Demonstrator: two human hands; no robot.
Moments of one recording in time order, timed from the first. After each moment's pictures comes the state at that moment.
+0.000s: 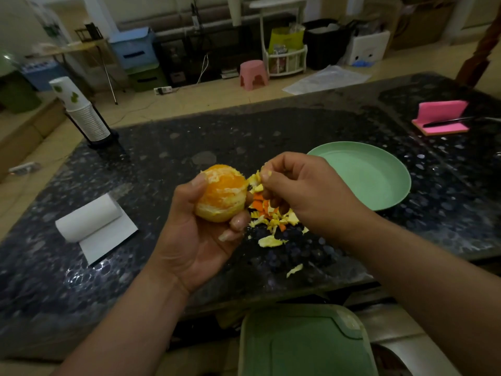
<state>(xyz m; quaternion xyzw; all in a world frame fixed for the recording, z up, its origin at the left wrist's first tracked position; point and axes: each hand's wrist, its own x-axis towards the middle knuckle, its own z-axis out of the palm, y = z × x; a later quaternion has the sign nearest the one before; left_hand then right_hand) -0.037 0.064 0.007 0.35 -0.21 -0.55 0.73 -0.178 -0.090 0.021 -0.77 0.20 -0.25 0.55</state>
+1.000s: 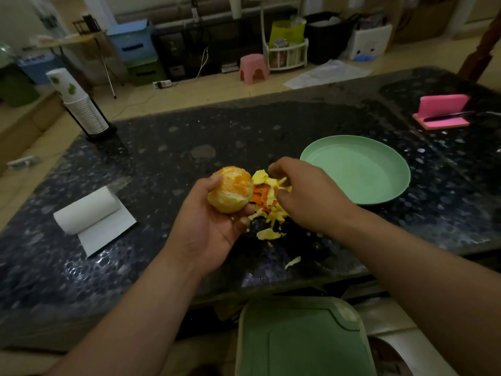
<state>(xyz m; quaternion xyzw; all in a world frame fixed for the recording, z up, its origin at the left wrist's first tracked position) -0.043 0.049 -0.006 0.47 -0.10 -0.49 0.73 -0.167 -0.106 -0.009 -0.90 0.30 -0.17 0.26</state>
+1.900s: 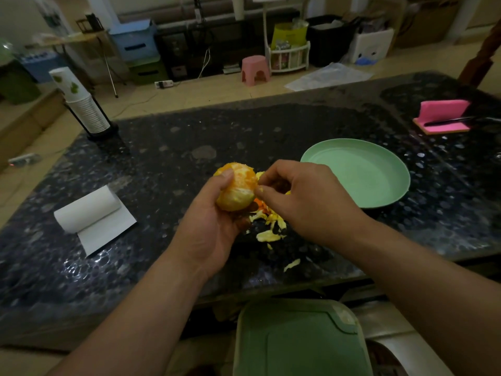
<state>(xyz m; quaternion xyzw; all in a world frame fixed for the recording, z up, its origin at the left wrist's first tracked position) -0.056 0.044 0.002 0.52 -0.16 -0.44 0.72 -0.180 -0.085 0.007 -0.88 0.23 -0.27 0.31</state>
